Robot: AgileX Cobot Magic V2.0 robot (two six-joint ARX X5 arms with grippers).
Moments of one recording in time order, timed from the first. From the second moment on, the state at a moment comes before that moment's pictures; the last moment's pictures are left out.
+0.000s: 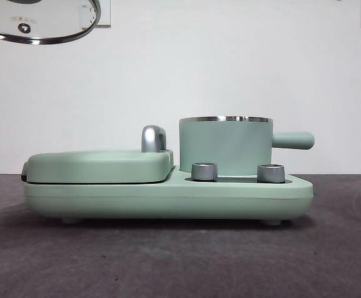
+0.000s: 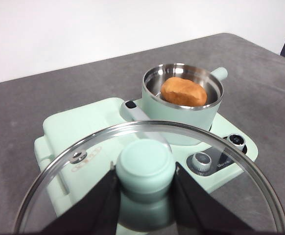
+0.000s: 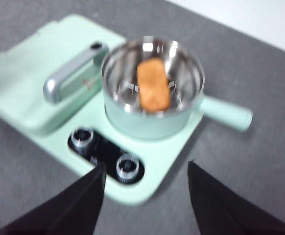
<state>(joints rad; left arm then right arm) -0.47 0.63 0.80 -0.44 0.10 -0.01 0.42 0.88 1.07 -0.74 -0.10 -0.11</state>
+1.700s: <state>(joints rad) -0.62 1.82 1.40 0.30 0.21 0.13 0.42 0.47 0.81 -0.83 -0.05 0.01</state>
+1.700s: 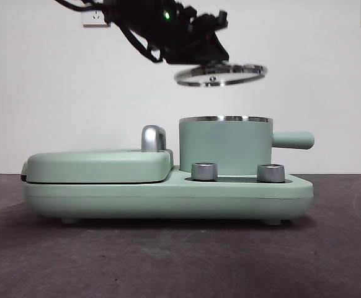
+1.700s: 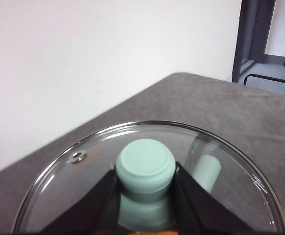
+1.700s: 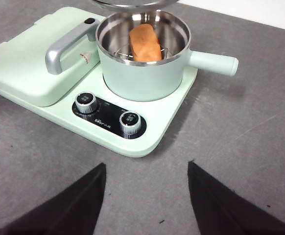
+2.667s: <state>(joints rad) -0.62 1.92 1.41 0.26 0.21 0.12 0.42 0.47 0.81 -0.83 -0.05 0.00</state>
